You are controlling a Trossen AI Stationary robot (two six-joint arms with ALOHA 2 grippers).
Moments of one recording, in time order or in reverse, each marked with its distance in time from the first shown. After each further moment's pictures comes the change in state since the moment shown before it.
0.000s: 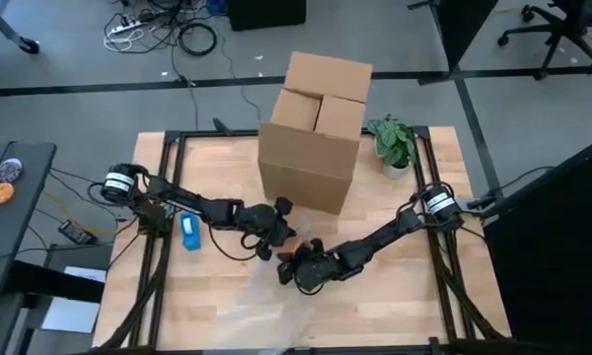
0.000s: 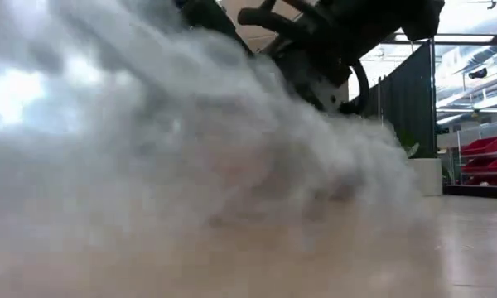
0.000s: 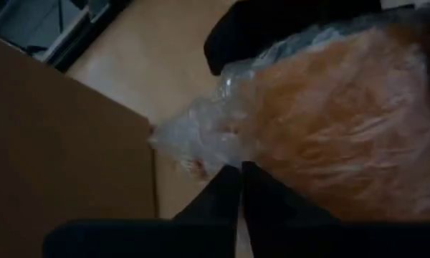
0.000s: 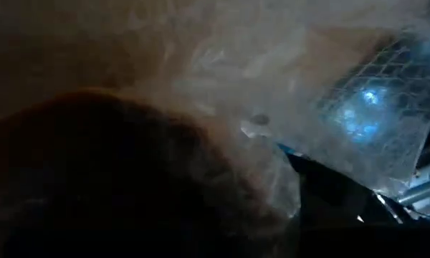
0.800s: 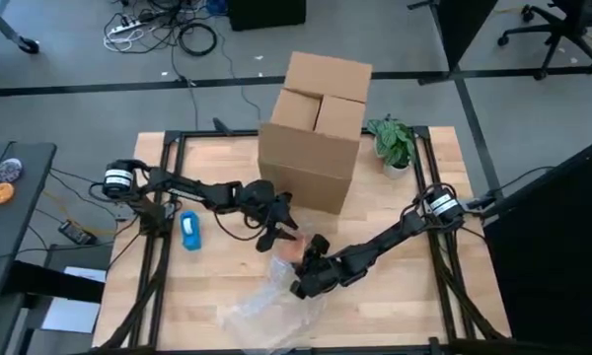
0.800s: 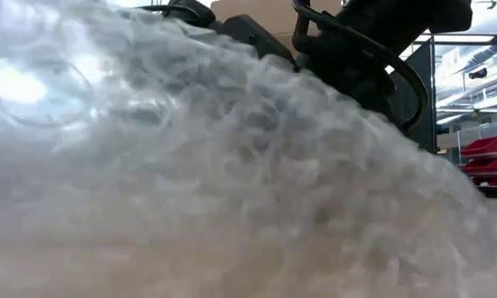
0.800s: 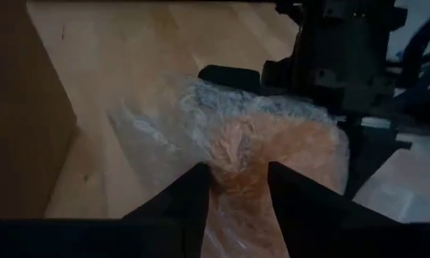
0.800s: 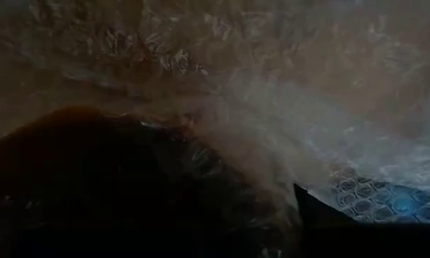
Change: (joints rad) left arm 0.157 -0.002 0.000 0.111 0.503 -0.516; right arm 0.040 -0.005 0.001 -0.233 -0.124 -0.370
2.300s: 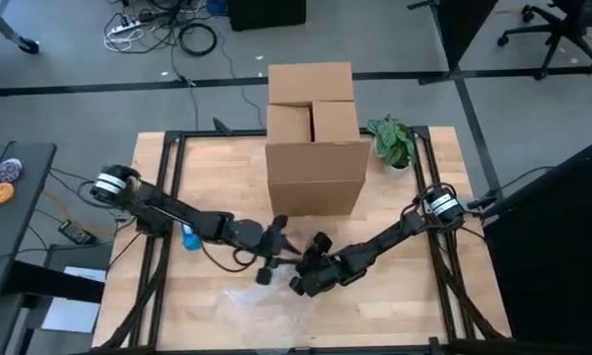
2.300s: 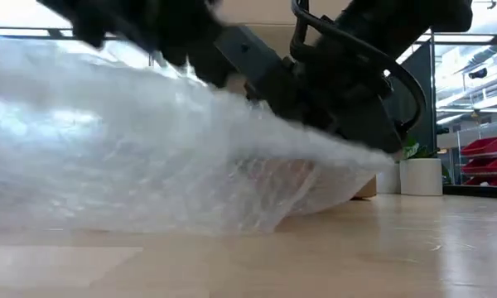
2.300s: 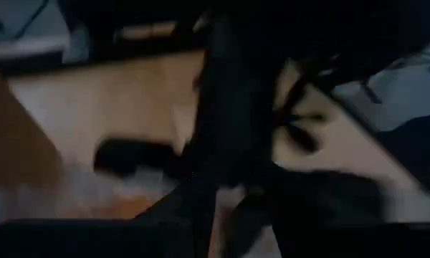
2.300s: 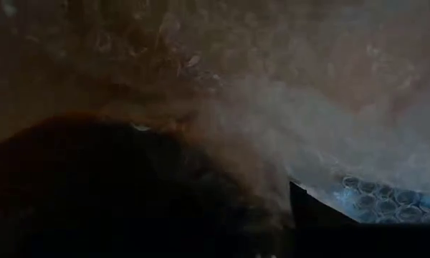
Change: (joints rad) left arm -0.299 -0.136 0.001 0.027 -0.410 -0.078; right arm -0.002 -0.002 0.002 -0.052 0.039 0.049
